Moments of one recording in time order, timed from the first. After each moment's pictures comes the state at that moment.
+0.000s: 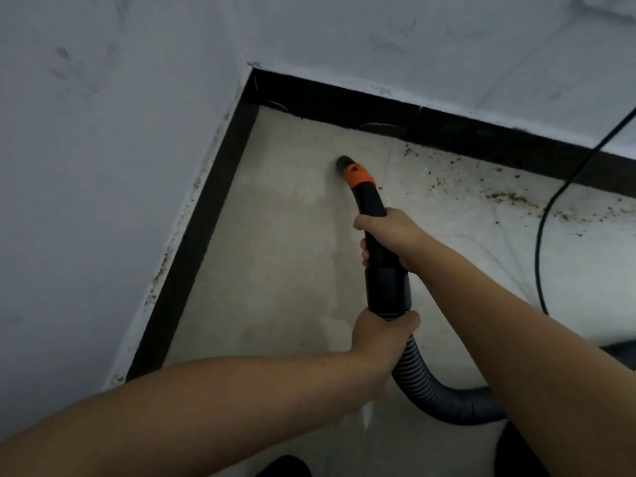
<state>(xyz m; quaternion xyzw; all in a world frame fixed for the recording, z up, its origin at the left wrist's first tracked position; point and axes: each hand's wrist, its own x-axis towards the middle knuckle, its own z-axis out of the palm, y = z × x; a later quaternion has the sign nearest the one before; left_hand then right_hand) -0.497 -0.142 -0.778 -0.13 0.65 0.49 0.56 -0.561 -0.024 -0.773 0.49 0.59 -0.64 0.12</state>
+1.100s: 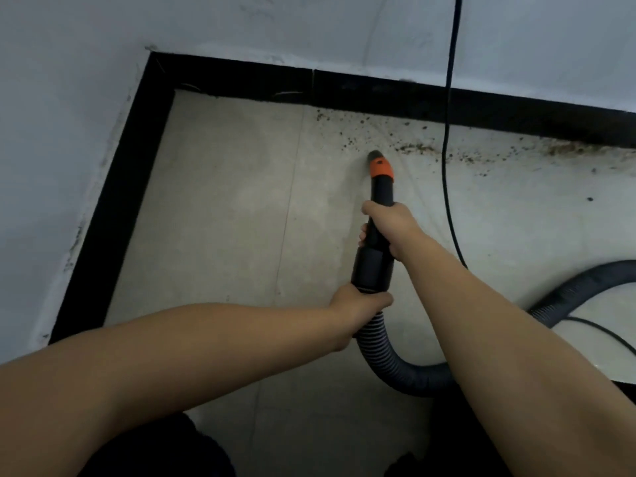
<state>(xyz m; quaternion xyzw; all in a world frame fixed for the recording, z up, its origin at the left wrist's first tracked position) -0.390 -0.090 -0.779 -0.03 0.71 0.36 0.61 -0.409 0.041 -0.781 0.58 0.46 -0.67 -0.01</state>
